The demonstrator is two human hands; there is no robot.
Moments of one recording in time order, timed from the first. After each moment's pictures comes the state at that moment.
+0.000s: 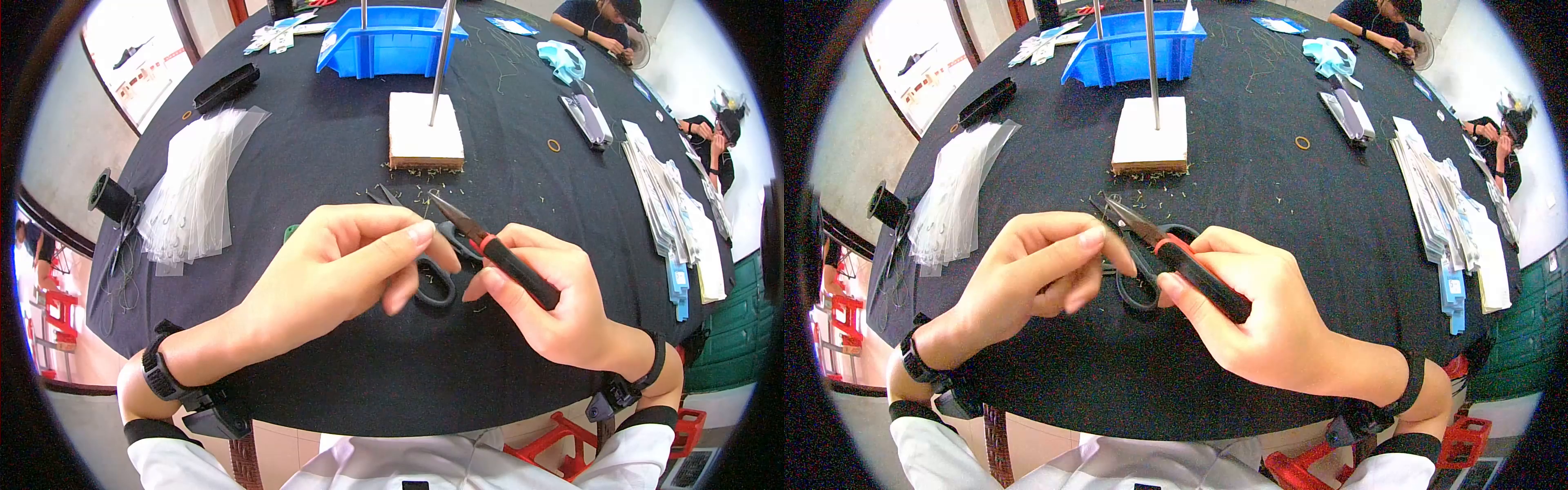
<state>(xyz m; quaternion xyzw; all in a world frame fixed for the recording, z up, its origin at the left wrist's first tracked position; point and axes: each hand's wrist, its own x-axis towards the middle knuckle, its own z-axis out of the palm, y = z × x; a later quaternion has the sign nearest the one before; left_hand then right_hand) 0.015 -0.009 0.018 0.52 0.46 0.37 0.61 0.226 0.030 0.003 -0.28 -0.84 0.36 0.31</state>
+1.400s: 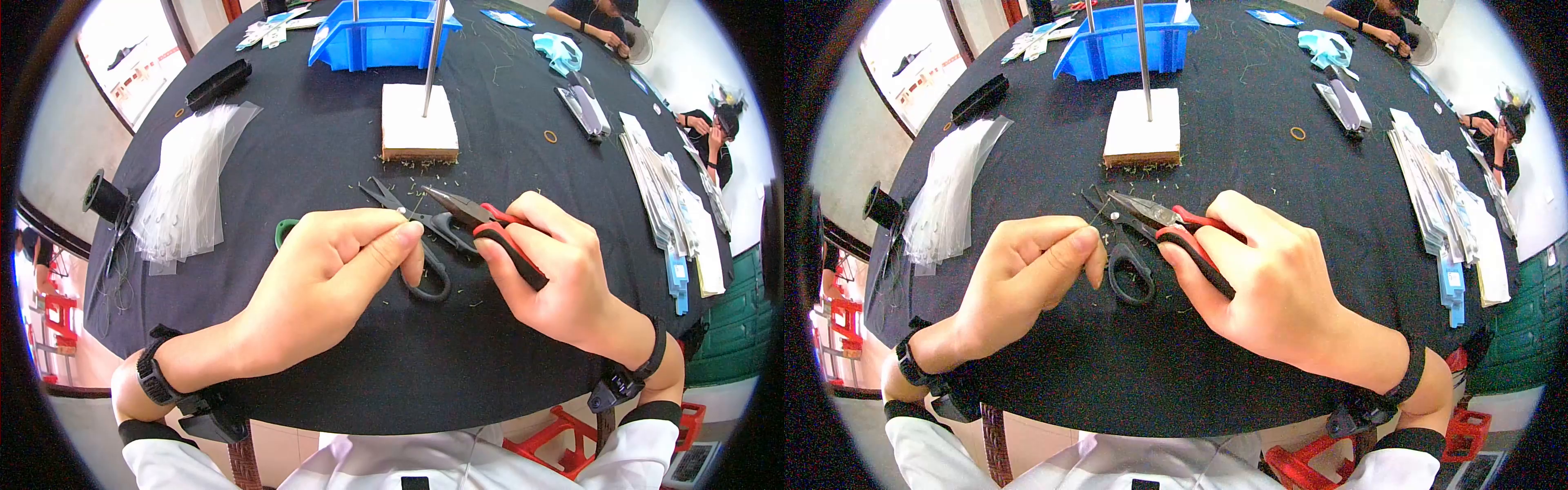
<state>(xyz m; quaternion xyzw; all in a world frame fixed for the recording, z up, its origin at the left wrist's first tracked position) 0.015 -0.012 0.004 0.63 0.49 0.38 0.47 0.228 0.044 -0.006 -0.27 -0.91 0.06 0.32</state>
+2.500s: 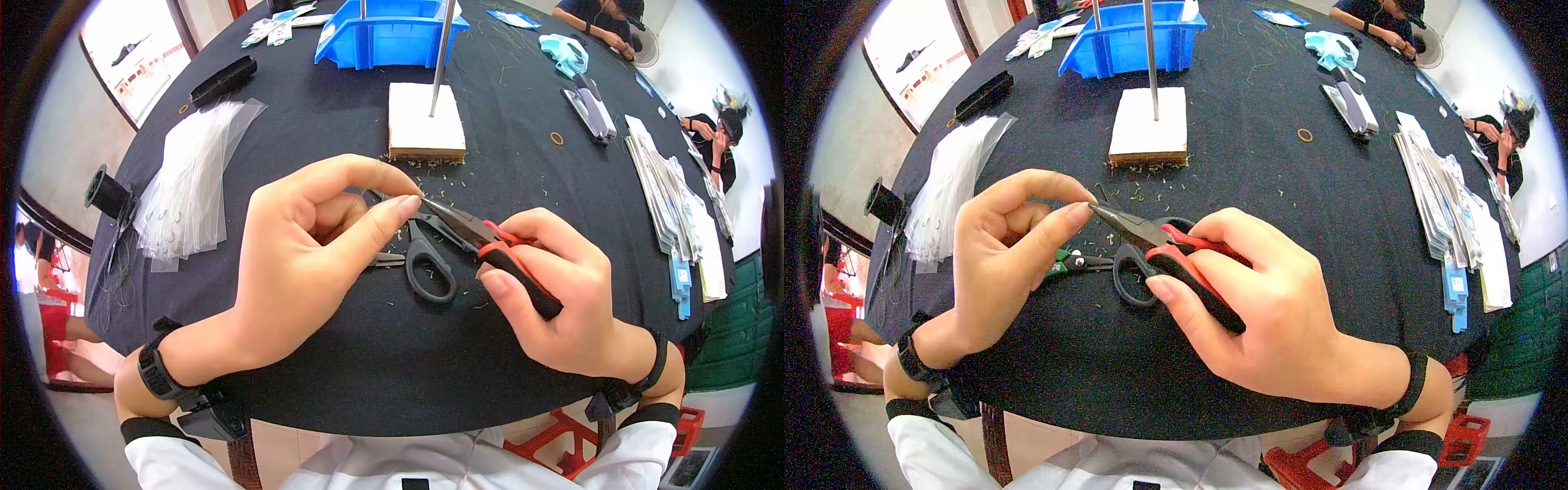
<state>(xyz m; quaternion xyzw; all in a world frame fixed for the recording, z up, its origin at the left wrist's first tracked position) 0.012 -0.009 0.004 0.59 0.52 0.49 0.37 0.226 0.031 -0.002 -0.24 -0.89 0.14 0.35</state>
